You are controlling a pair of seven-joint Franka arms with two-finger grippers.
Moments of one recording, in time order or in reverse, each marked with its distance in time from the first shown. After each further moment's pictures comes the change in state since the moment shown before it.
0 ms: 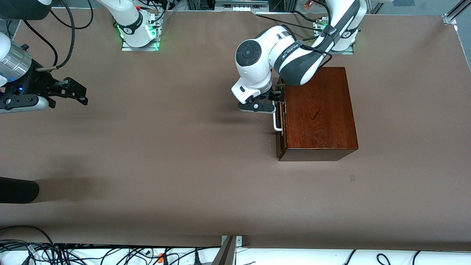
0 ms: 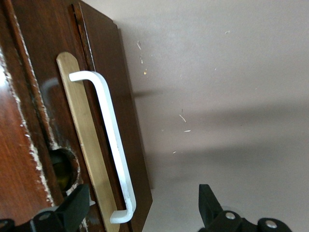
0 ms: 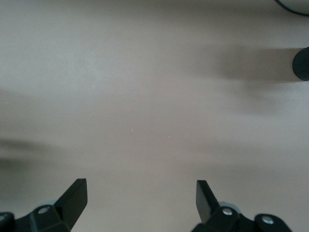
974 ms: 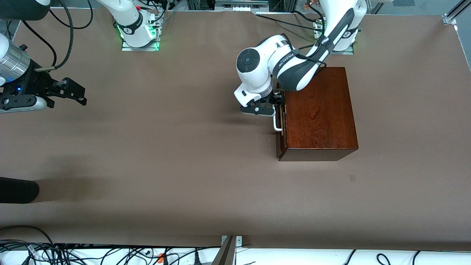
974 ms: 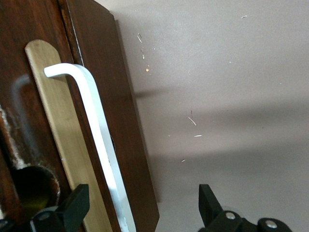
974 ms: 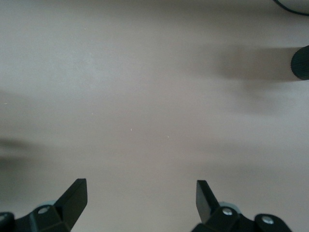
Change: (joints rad) left arm 0.006 0.023 0.001 -0.078 0.055 0.081 -0.018; right arm 0.000 0.000 -0.004 0.000 0.000 0.000 0.000
